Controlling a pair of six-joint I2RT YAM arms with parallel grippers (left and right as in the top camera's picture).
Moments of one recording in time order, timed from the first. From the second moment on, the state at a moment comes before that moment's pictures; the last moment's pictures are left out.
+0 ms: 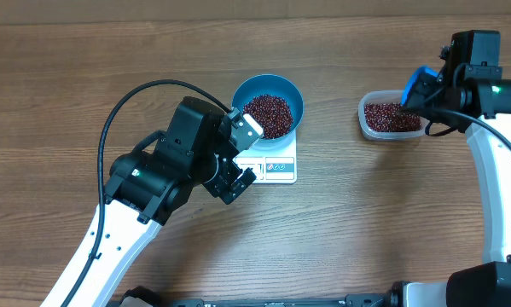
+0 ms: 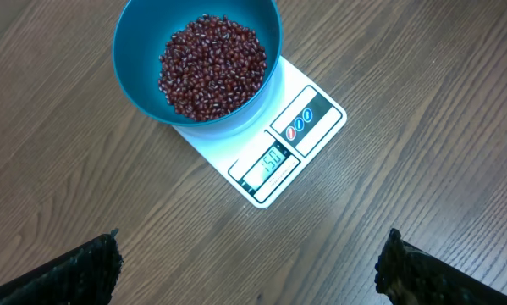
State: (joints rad) left arm -0.52 1.26 1.30 -0.99 0.07 0.32; right arm -0.09 1.56 1.53 -1.04 0.00 0.33
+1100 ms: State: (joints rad) left arm -0.52 1.26 1.30 -0.99 0.07 0.32; right arm 0.03 1.56 1.53 -1.09 0.22 0.15
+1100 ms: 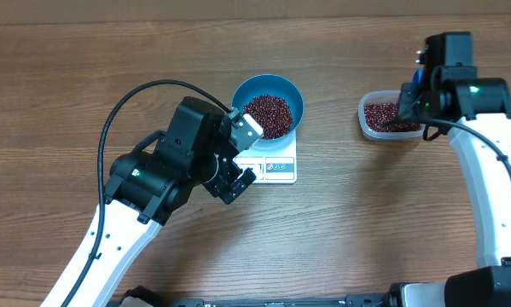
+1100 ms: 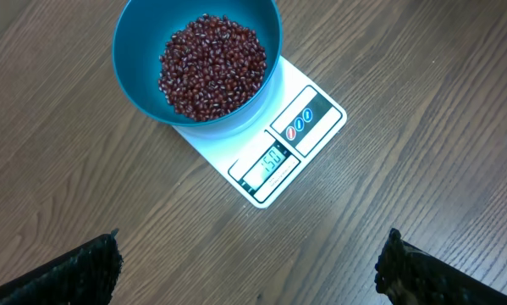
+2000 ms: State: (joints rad) left arm -0.52 1.26 1.30 -0.99 0.07 0.32; right arm 0.07 1.56 1.53 -1.11 0.34 0.28
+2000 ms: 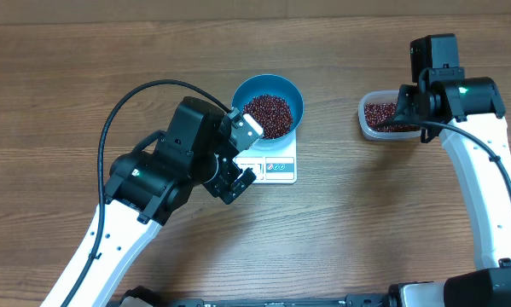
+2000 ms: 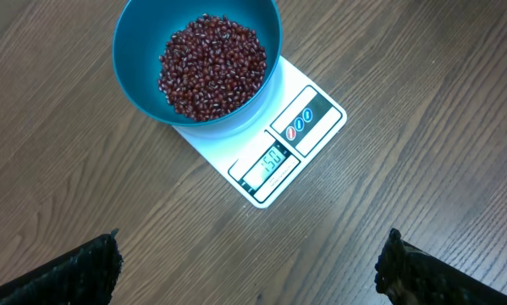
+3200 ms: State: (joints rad) left arm -0.52 1.26 1.30 -0.99 0.07 0.32; right arm 0.04 1.56 1.31 -0.83 0.11 1.20
